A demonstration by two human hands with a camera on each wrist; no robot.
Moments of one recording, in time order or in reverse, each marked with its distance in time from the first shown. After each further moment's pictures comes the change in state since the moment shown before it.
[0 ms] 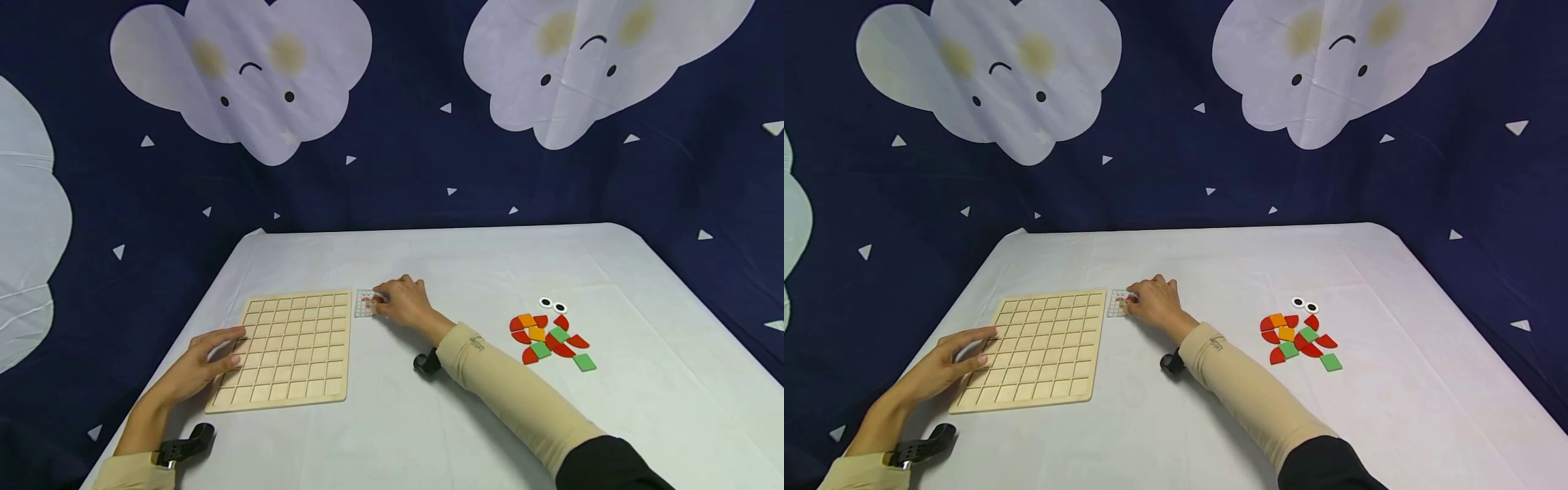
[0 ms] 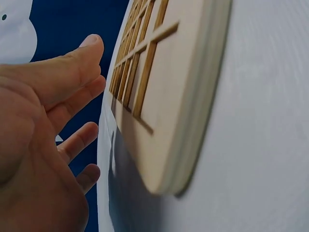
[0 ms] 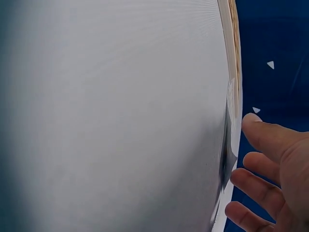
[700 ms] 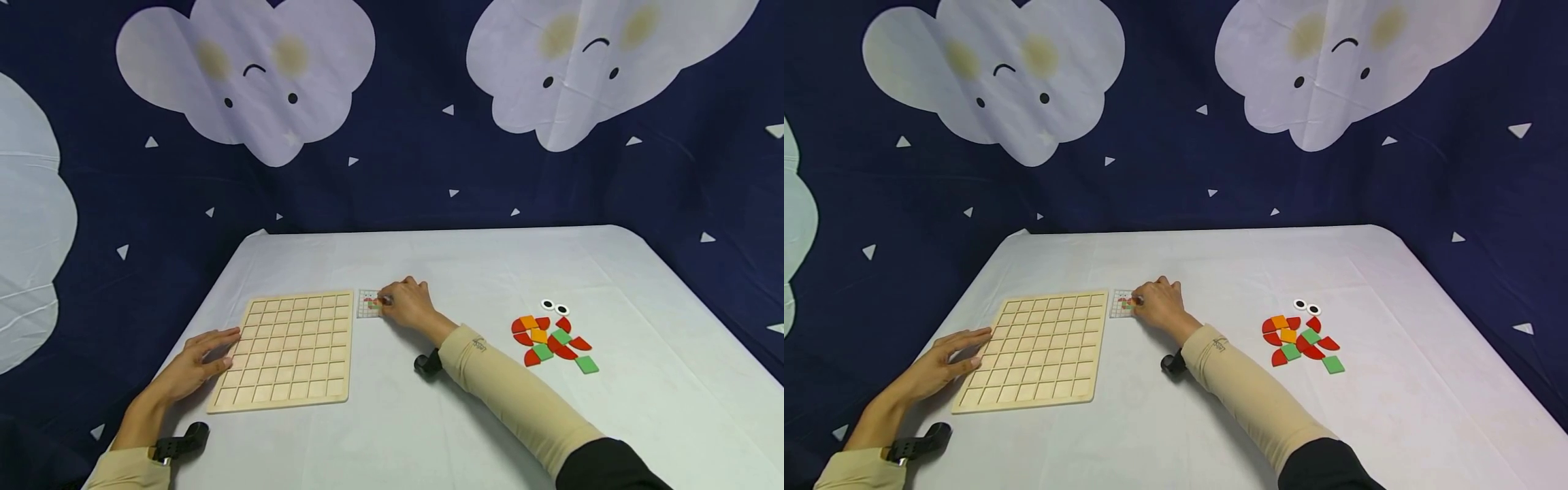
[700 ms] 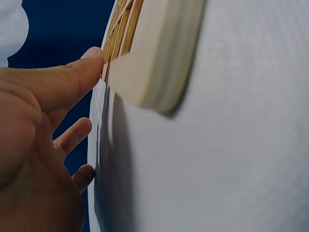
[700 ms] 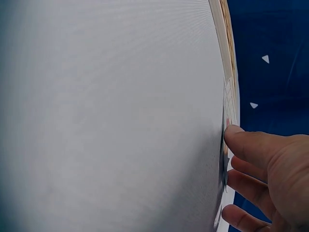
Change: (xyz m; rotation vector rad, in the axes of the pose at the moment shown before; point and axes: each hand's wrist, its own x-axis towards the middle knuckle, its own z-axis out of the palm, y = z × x) left_hand -0.001 -0.021 -0.006 -0.015 0.014 0.023; right_hand 0.001 0.004 0.003 -0.044 -0.012 0.015
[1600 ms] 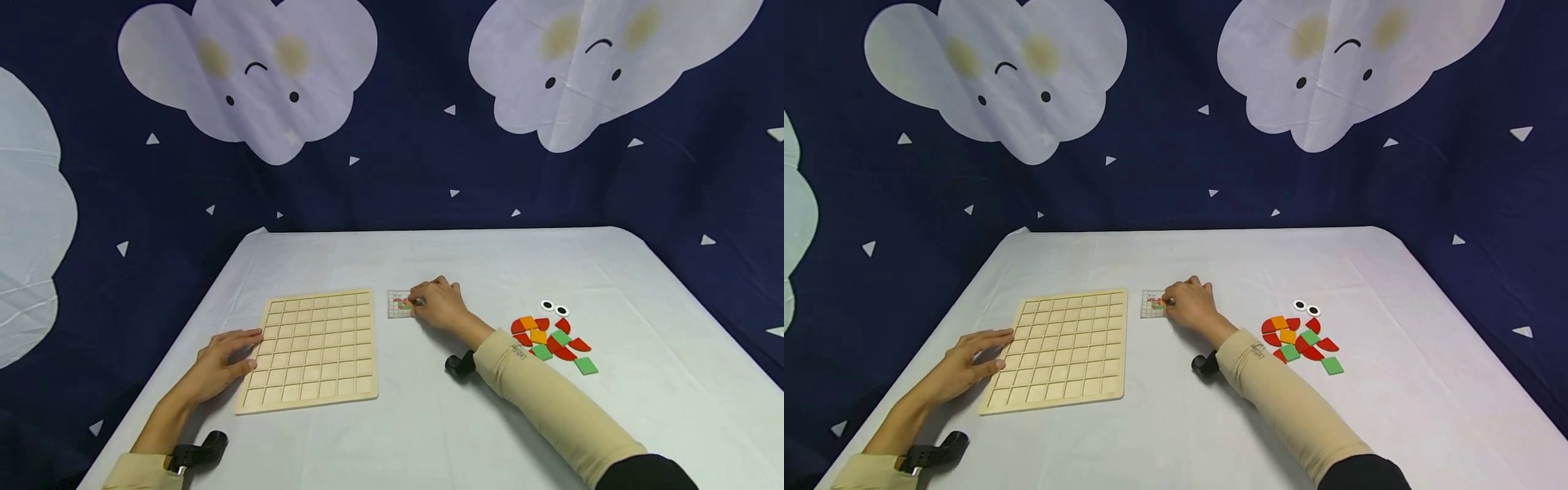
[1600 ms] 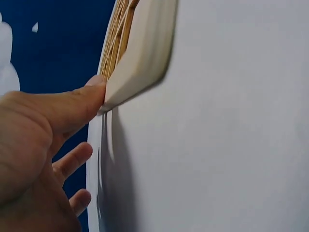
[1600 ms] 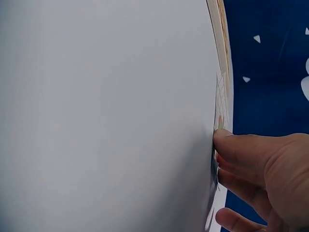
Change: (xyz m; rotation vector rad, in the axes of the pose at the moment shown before) left_hand 0.004 0.033 0.030 0.108 0.031 0.053; right_hand -0.024 0.046 -0.023 0.022 -0.021 0.006
